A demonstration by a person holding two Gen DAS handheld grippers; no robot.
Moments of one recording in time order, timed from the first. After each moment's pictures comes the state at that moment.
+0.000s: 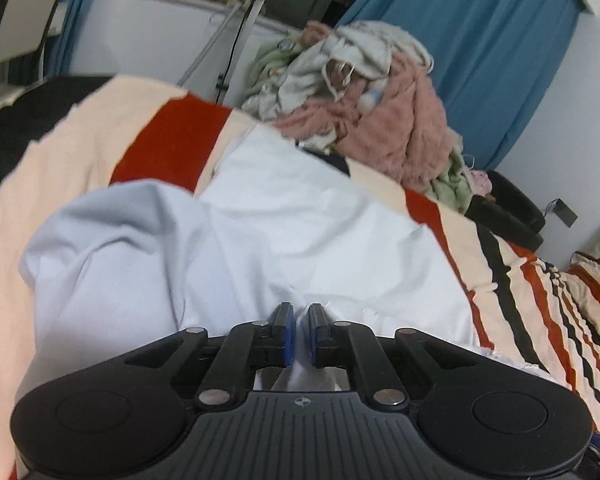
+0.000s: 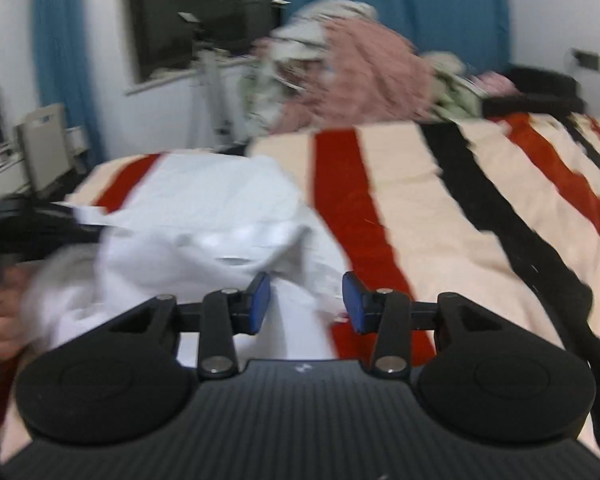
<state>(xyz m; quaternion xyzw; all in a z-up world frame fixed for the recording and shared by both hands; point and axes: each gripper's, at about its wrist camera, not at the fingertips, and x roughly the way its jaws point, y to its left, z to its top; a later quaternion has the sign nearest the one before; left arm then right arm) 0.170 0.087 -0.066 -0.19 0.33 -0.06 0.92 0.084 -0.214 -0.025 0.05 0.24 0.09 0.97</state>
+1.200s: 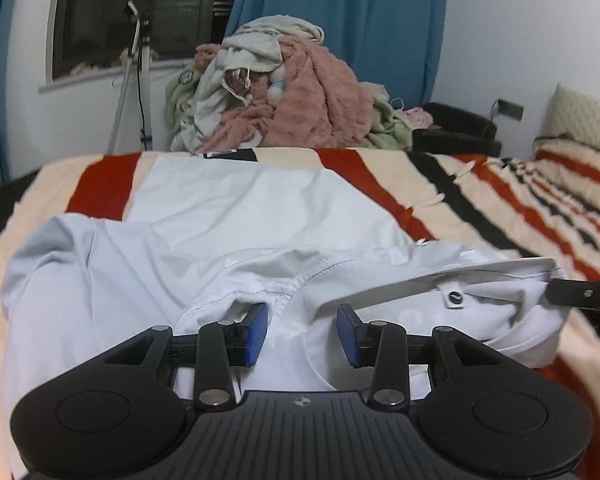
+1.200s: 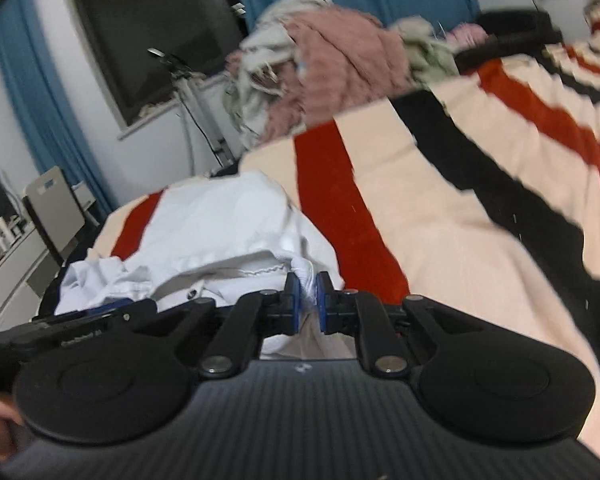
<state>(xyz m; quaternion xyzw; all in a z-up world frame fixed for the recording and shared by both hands) 0.103 -0.004 -0.064 0.02 0.28 -0.13 0.95 0.079 -0.259 -0.023 0.19 0.27 0.06 0.94</state>
